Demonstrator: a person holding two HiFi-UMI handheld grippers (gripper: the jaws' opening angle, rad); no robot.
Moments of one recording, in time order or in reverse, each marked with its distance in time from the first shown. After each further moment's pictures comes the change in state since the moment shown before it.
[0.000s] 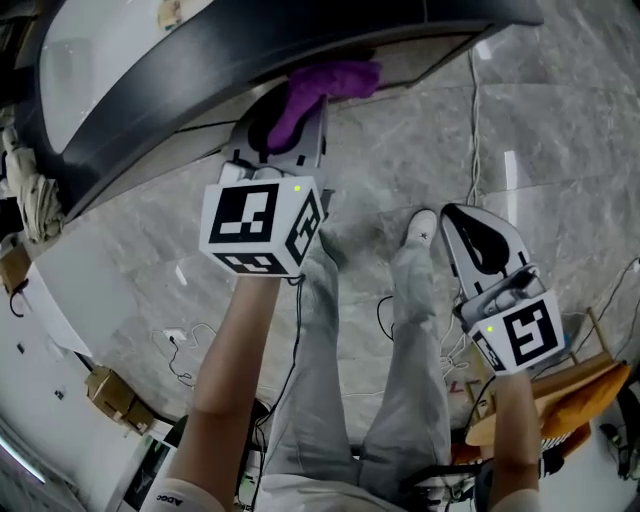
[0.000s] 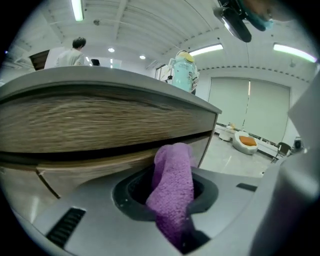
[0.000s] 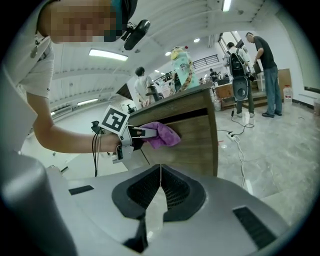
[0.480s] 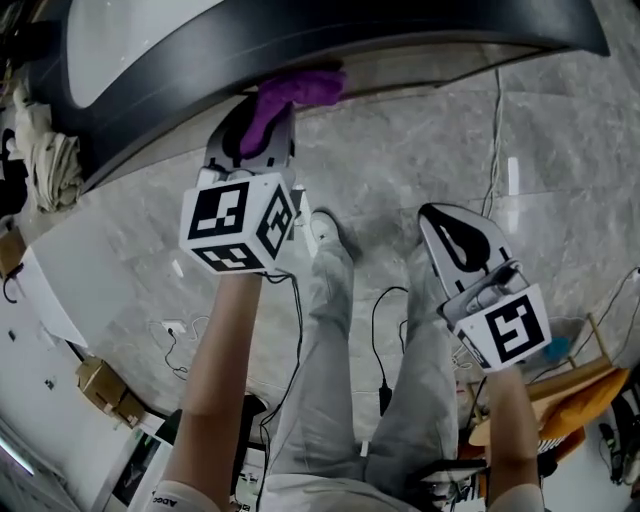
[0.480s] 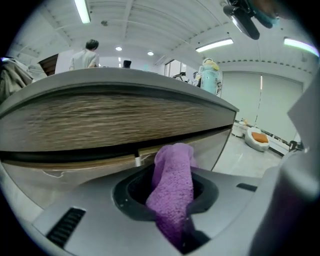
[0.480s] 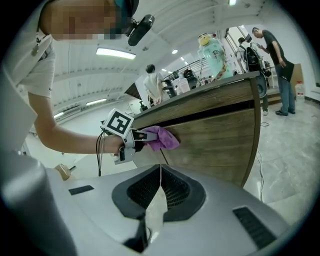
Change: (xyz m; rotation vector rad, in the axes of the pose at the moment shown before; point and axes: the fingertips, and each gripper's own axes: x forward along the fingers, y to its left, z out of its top) left arm -0.075 0.122 -0.032 -0.023 0.060 0.131; right arm 0.069 0.098 0.009 -0.015 0.005 0.093
